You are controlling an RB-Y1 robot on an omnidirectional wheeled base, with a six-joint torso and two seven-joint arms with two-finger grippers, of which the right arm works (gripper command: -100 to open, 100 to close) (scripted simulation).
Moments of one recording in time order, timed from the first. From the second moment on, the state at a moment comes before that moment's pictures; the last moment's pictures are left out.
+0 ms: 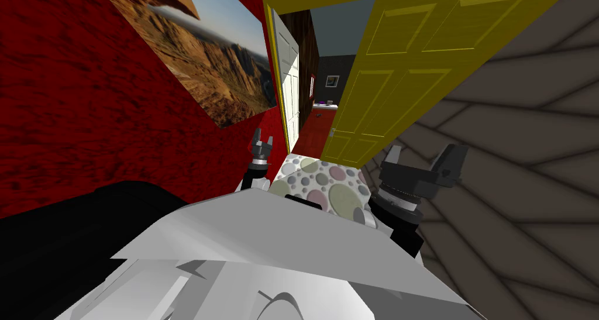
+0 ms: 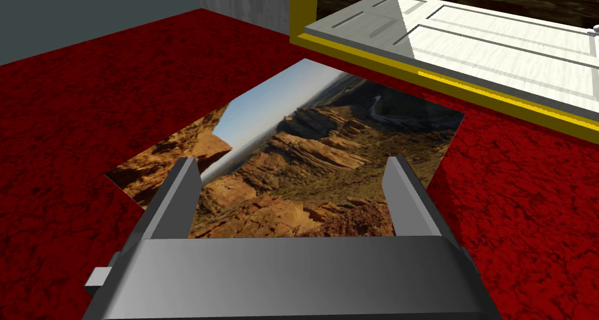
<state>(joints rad) 0.53 -0.03 0.03 -2.36 -0.02 -0.60 -0.06</state>
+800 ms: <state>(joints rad) 0.48 -0.06 0.03 -2.21 -0.02 -0.62 -0.06</state>
